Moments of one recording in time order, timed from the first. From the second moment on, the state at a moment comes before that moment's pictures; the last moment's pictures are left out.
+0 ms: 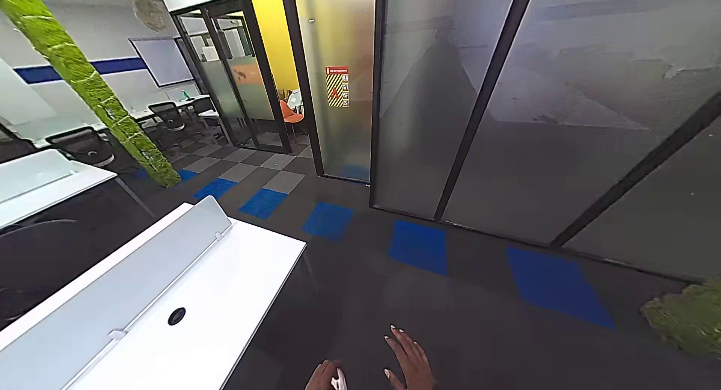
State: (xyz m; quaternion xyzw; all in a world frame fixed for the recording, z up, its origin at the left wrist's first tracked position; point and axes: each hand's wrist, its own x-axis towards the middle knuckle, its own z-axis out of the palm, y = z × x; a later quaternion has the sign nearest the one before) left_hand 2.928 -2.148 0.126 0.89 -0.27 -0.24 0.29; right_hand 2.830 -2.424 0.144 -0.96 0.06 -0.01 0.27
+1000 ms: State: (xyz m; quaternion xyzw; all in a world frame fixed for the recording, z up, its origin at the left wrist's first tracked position) left_hand 3.509 -2.375 0.128 0.89 -0.19 -0.23 0.35; right_hand 3.420 -2.643 0.131 -0.95 0.04 0.02 0.32
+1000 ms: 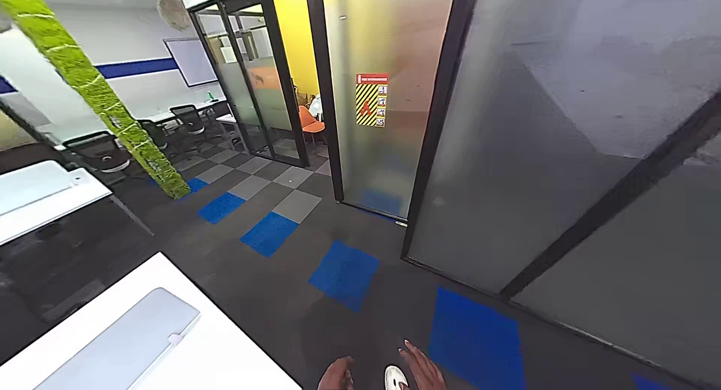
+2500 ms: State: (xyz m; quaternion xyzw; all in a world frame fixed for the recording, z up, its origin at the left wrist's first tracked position) left_hand 4.135 -2.072 0.135 0.86 0.25 -0.13 0.42; right_hand 4.298 -2.311 0.111 -0.84 -0.34 0.21 0.36
